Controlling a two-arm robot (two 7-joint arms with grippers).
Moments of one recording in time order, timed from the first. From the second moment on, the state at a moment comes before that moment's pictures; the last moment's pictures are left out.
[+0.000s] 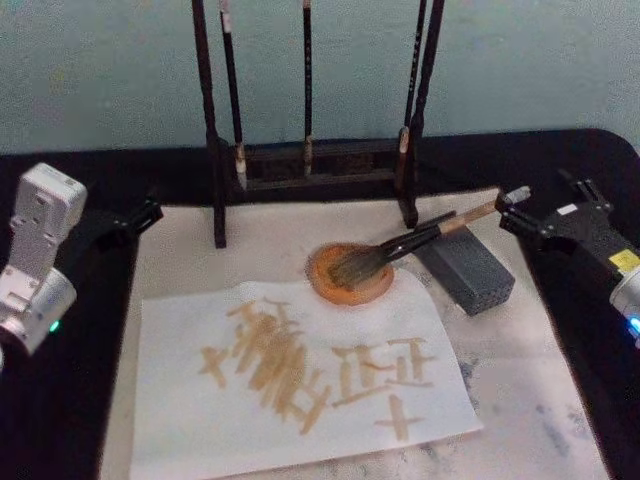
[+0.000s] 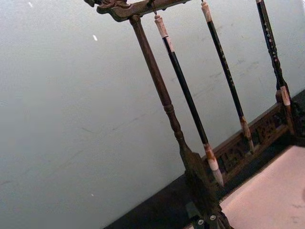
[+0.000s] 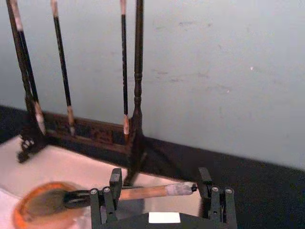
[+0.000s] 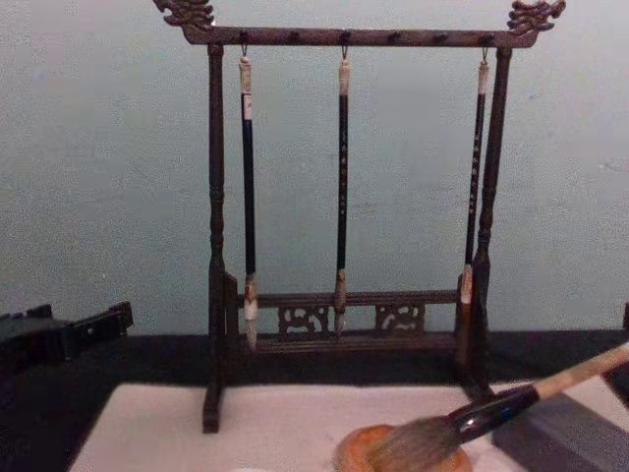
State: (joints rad) left arm -0.20 0.60 0.45 -1.41 -0.25 -0.12 0.03; right arm 0.06 0.59 -0.28 -1.53 0.55 -0.09 0.20
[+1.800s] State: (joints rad) left arm -0.20 0.60 0.45 -1.41 -0.25 -0.12 0.03; right arm 0.14 0.53 -0.19 -1.29 1.14 0.20 0.44
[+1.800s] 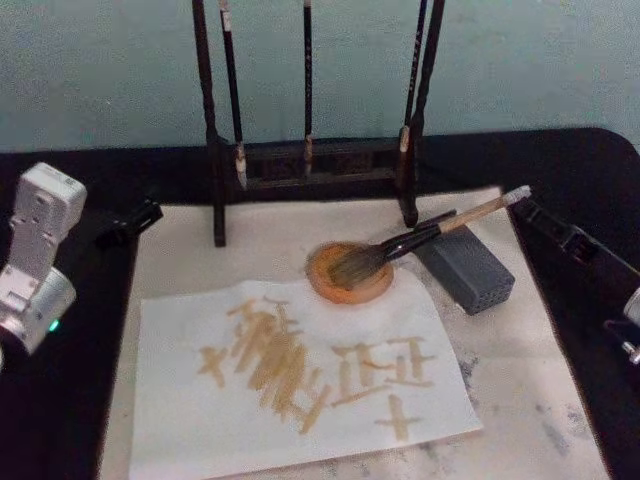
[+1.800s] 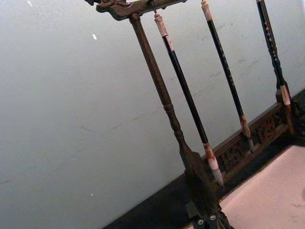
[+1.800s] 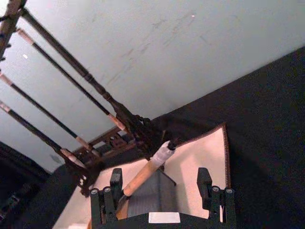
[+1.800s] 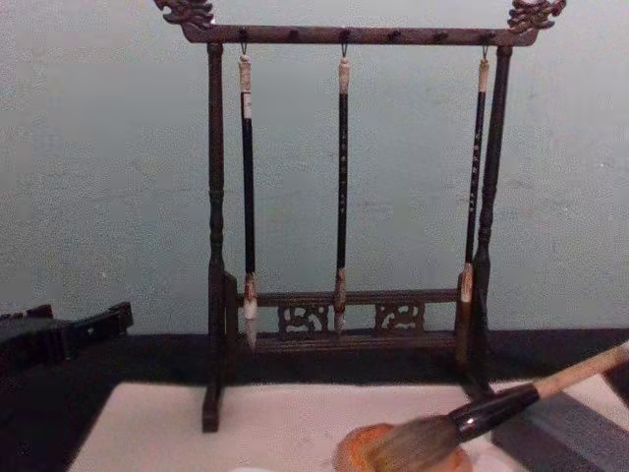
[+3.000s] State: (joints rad) left arm -0.20 0.60 0.45 -1.41 -0.25 -0.12 0.03; right arm 0.31 0.51 -0.32 -1.10 1.22 0.21 0.52
